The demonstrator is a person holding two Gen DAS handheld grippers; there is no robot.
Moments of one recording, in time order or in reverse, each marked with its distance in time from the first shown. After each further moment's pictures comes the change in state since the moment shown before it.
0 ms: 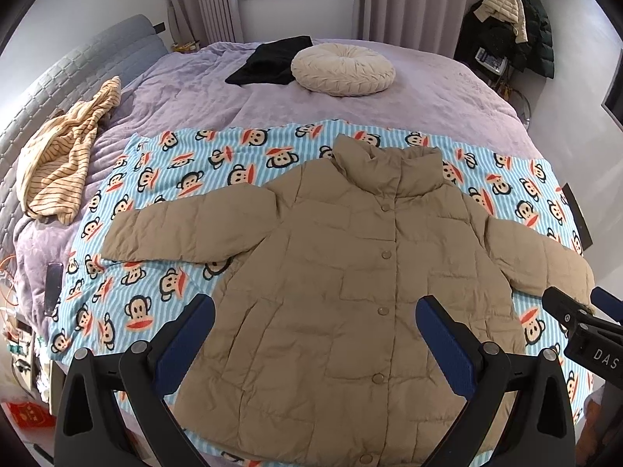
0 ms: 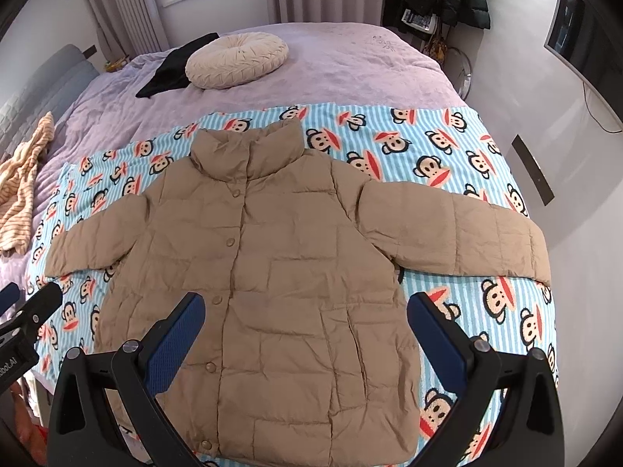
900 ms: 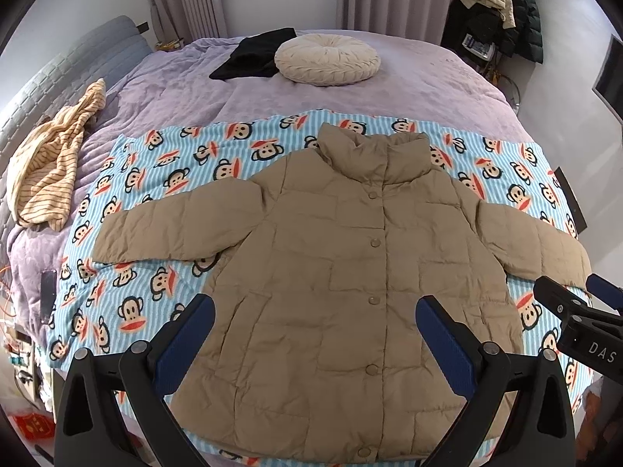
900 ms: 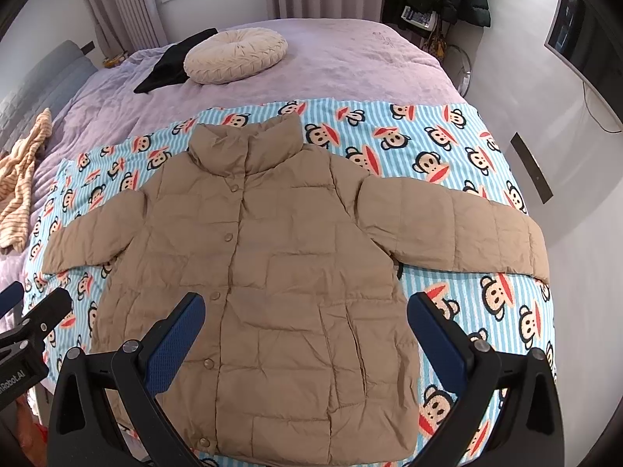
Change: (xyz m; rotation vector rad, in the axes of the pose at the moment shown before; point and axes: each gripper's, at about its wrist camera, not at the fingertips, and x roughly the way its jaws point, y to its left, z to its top) left arm 0.006 -0.013 -0.001 0.045 0.031 -0.027; right arm 0.001 0.000 -0.001 -0.003 0.010 -0.008
